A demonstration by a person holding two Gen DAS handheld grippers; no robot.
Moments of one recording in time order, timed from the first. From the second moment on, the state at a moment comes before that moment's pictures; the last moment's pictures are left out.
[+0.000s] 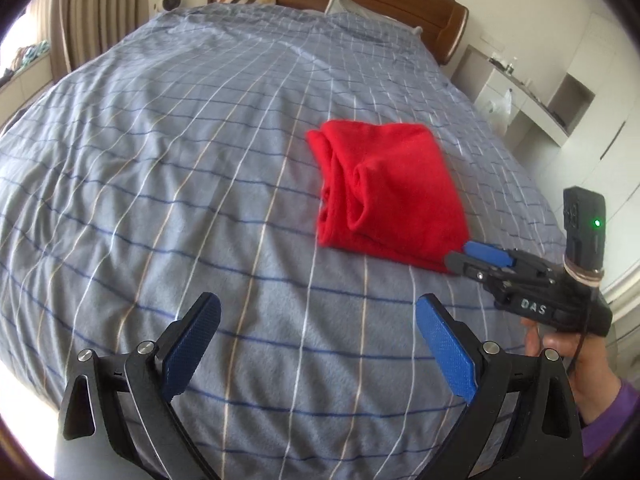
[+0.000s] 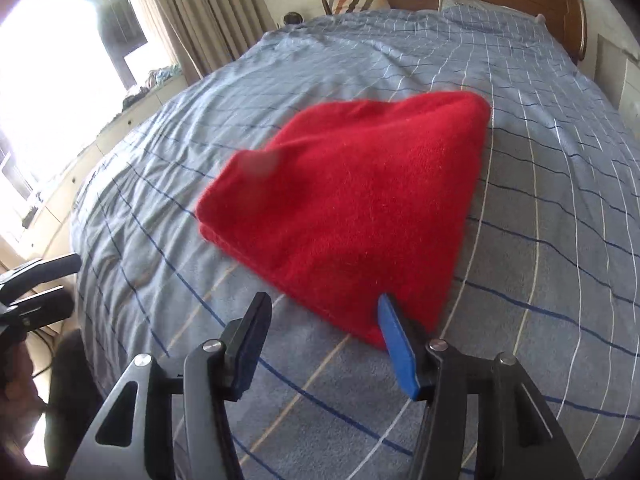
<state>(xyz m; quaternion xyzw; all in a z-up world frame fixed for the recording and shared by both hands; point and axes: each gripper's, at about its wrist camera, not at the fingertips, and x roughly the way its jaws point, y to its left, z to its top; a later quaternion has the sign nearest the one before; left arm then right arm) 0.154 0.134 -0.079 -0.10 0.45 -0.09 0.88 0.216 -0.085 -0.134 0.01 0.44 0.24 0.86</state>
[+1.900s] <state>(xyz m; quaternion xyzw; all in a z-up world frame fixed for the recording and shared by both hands) 0.162 0.043 -0.034 0.08 0.31 0.01 0.95 0.185 -0.145 -0.071 -0.06 0.38 0.08 0.92</state>
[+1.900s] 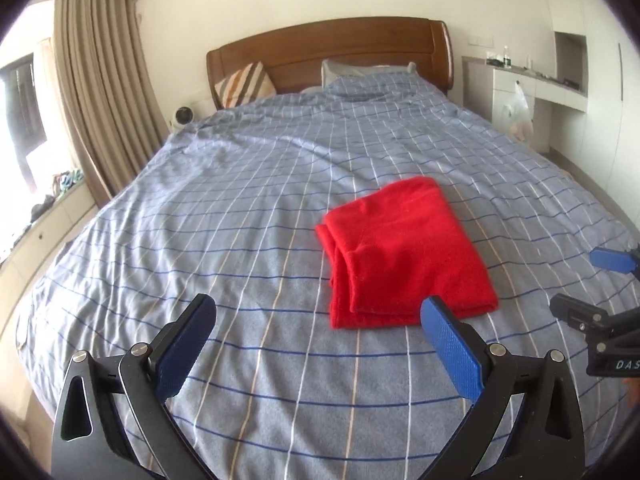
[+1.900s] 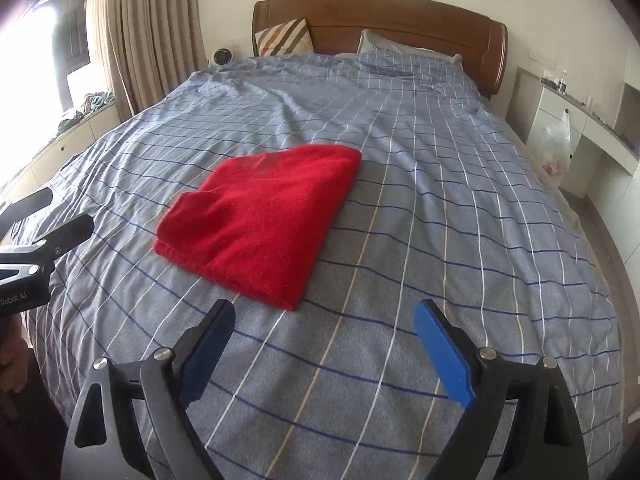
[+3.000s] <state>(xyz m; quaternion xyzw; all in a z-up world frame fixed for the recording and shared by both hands) 0.051 0.035 -0.008 0.05 0.38 0.02 0.93 0.049 -0.124 -0.007 -0.04 0.37 0.08 0.92</state>
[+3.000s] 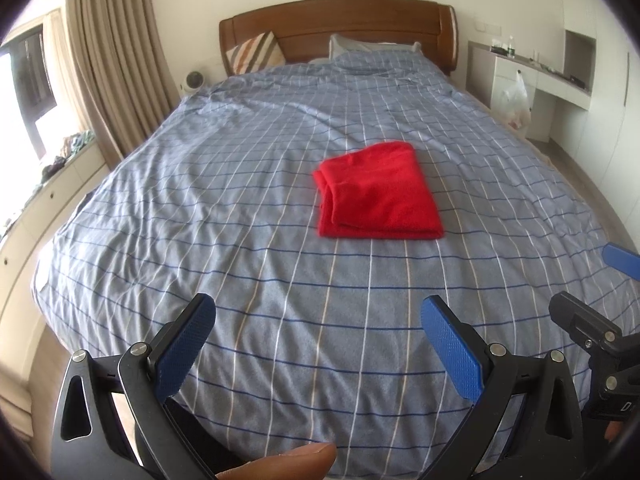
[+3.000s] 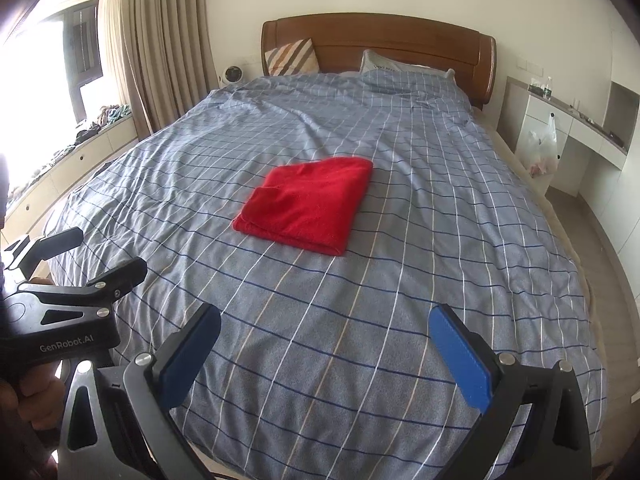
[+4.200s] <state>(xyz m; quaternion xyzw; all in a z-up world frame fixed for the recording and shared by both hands) 0.052 0.033 0.001 0.05 0.39 0.04 0.92 0.037 -0.118 0.007 -0.05 0.38 0.03 0.92</state>
